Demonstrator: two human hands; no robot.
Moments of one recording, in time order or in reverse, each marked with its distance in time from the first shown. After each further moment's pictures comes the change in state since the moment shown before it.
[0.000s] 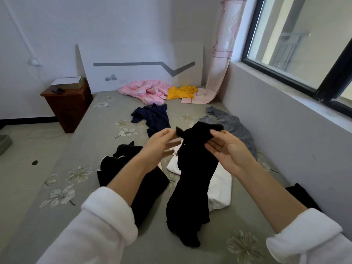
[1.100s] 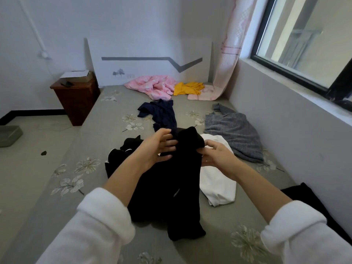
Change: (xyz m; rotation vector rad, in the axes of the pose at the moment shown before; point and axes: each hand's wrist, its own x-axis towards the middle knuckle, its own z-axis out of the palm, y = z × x) left_hand -0.028 -0.009 -0.031 -0.076 0.119 -0.218; right_hand 0.007 0.048 -0.002 -0.743 -0.200 0.064
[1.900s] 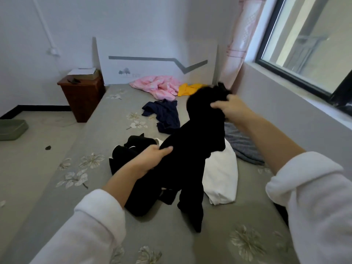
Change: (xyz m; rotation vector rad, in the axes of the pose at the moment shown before) left_hand -0.026 -0.032 -0.028 0.299 -0.016 0.041; right_hand 0.031 -0.105 -0.019 -0.209 0.322 -0.126
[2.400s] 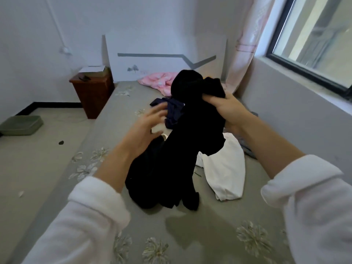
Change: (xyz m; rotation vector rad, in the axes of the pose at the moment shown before) left_hand -0.027 0.039 -0.021 -0.281 0.048 0.372; right_hand -0.044 -0.013 0.032 0.382 -0.232 -0.113
